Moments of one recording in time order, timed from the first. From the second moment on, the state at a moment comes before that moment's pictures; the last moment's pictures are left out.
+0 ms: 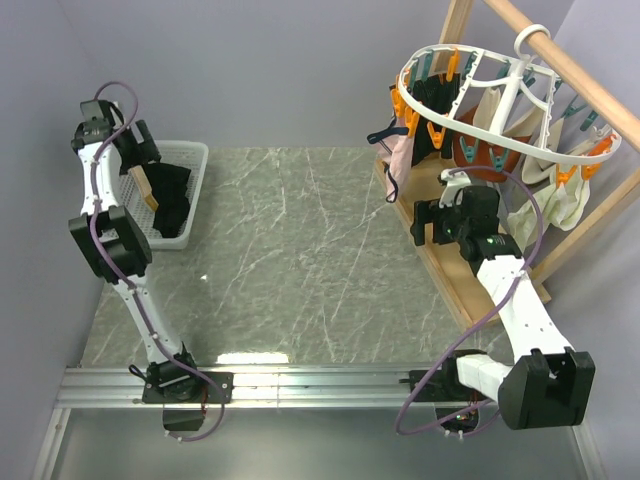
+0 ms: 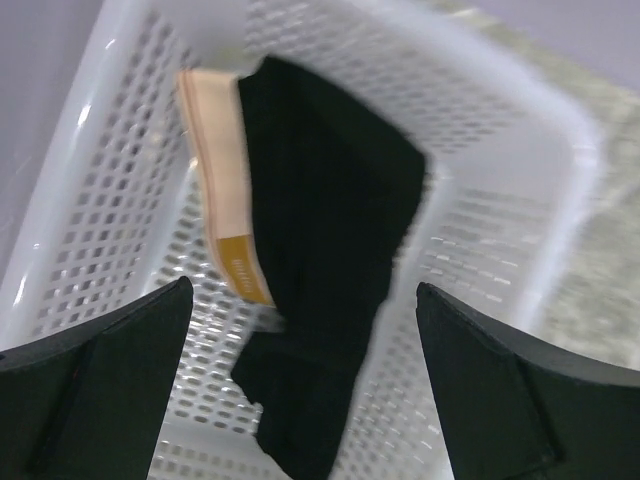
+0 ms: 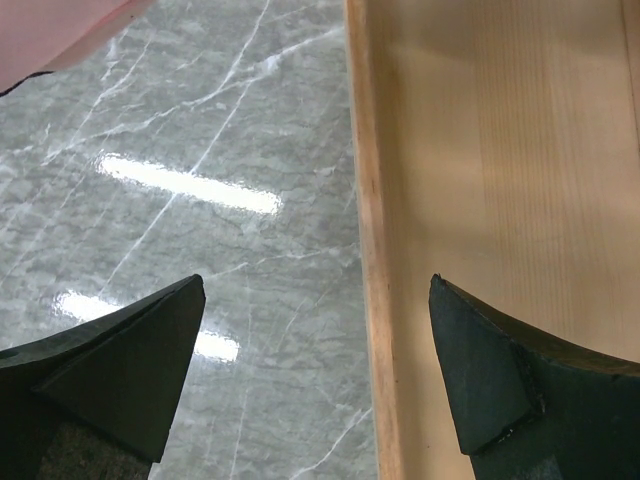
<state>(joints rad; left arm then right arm) 0.33 2.19 2.22 -0.81 0.11 -0.14 0.04 1.11 0.90 -0.41 -0.20 -0.08</state>
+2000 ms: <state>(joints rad) -0.25 1.41 1.56 -0.58 0.41 0.41 0.06 1.02 0.95 -0.53 -0.29 -0.15</state>
